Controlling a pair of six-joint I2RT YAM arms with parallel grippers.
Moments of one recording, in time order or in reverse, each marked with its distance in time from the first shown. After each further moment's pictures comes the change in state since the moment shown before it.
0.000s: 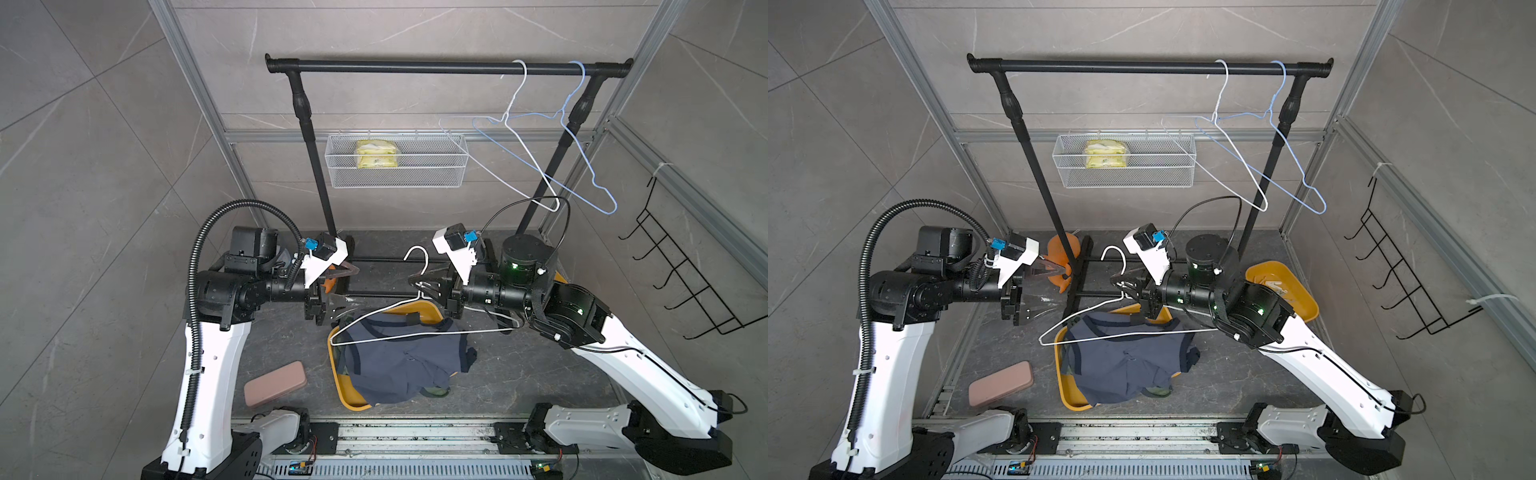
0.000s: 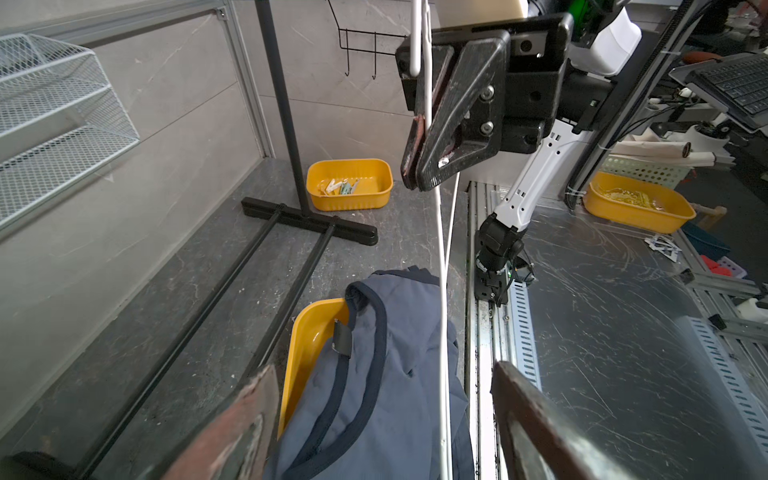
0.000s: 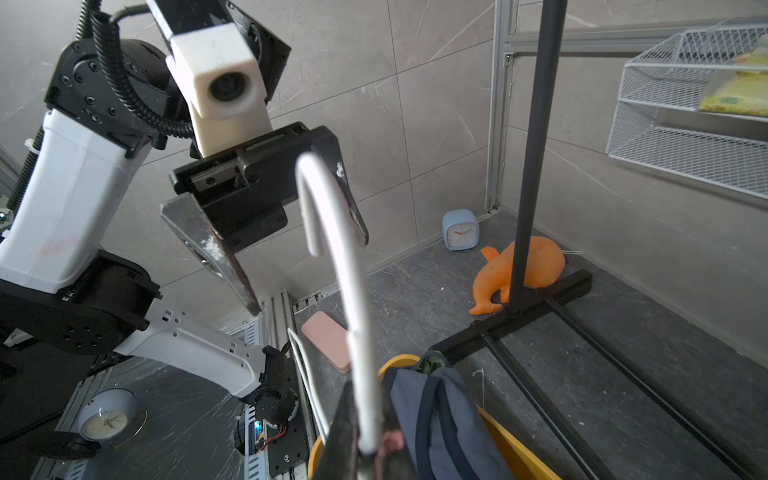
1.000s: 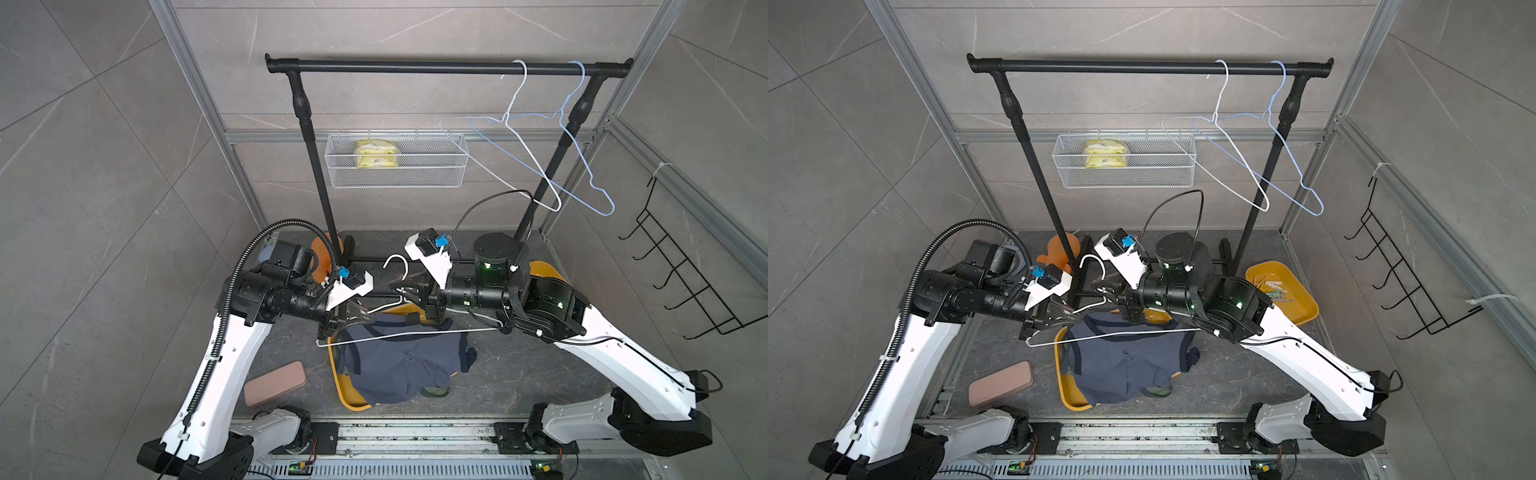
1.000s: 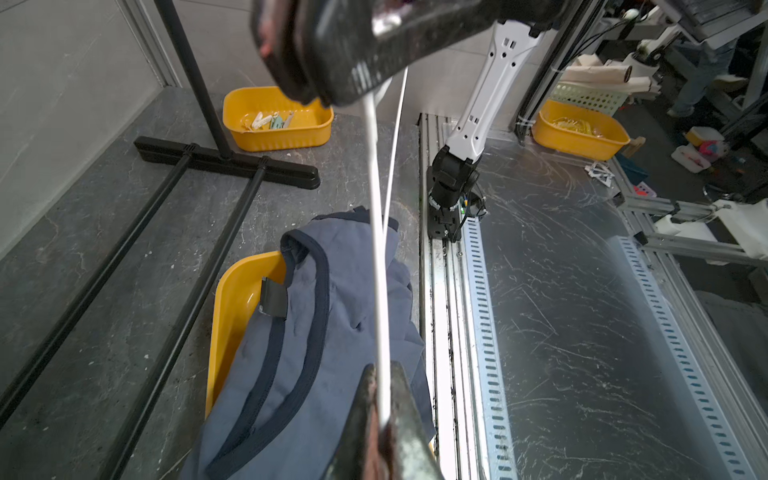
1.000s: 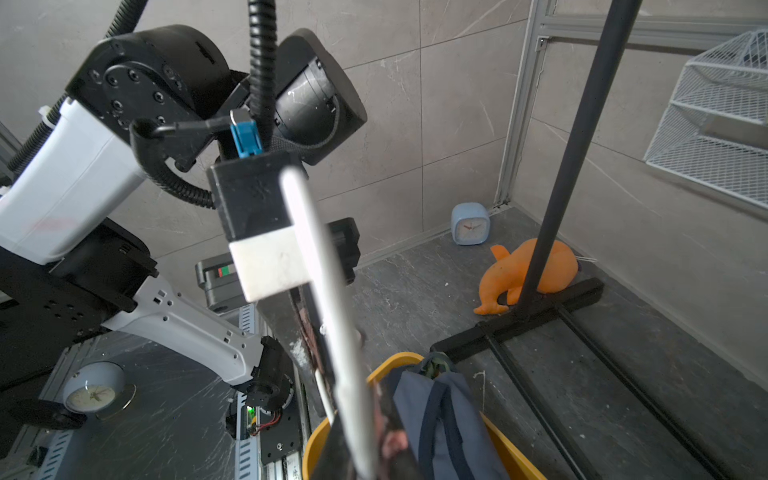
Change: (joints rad) left arm -0.171 -0.008 -0.150 -0.075 -0.135 0.096; right arm 0.091 0.115 0.139 -0.108 0.073 -0.076
